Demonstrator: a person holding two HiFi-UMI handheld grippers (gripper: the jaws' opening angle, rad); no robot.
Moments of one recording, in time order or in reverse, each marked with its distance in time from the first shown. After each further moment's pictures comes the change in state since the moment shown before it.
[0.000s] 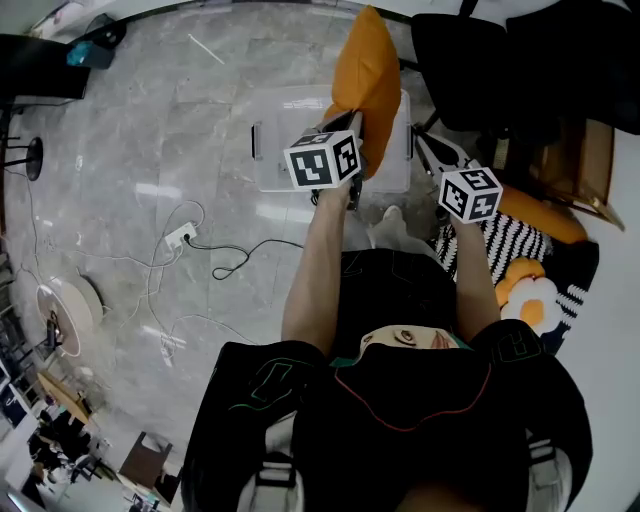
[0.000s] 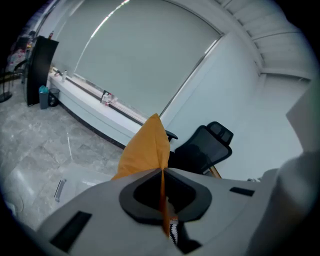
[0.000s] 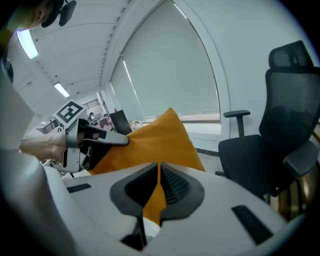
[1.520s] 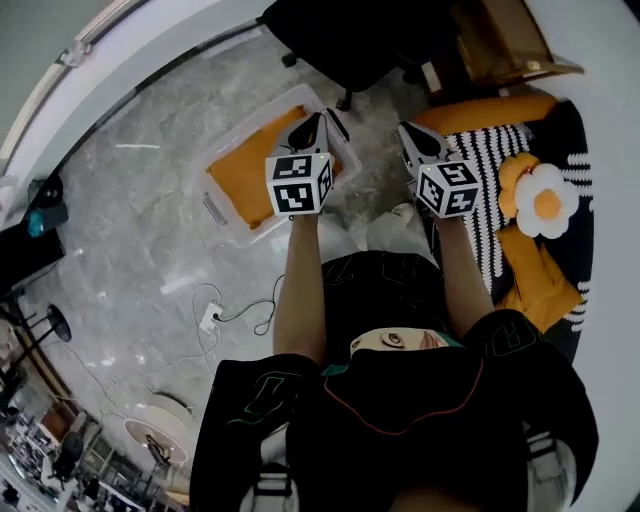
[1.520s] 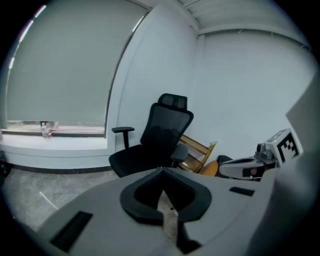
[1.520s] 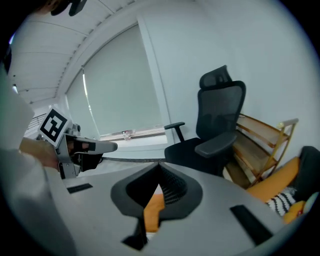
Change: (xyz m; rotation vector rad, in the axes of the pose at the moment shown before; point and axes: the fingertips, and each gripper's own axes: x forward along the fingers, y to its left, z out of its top) left arm 0.085 -0.143 -0.053 0.596 0.137 -0.269; right arm -0.147 -0.103 -0.043 0.225 -0.194 -0.510
